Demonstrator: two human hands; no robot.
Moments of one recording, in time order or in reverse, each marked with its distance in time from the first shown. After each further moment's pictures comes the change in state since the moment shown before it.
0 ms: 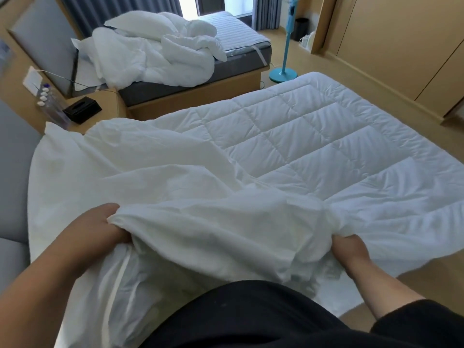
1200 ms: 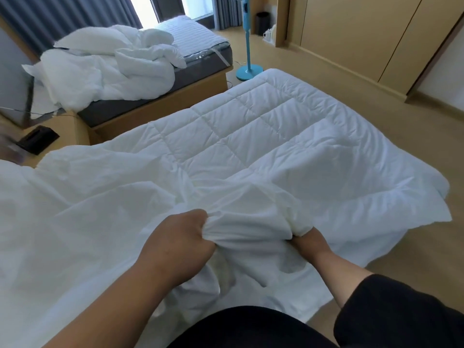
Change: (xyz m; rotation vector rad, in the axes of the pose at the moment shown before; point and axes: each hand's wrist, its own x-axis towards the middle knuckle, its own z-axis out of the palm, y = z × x) left_hand -0.047 0.237 0.189 0.394 -0.061 0.467; right_hand 0.090 0.029 -0.066 -0.084 -0.232 -0.174
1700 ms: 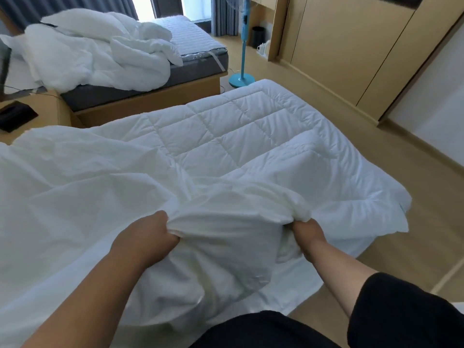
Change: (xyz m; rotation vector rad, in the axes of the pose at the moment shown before) left_hand -0.006 -0.115 0.022 0.102 -0.167 -0.229; right_hand -0.049 -0.038 0.001 0.380 0.188 0.152
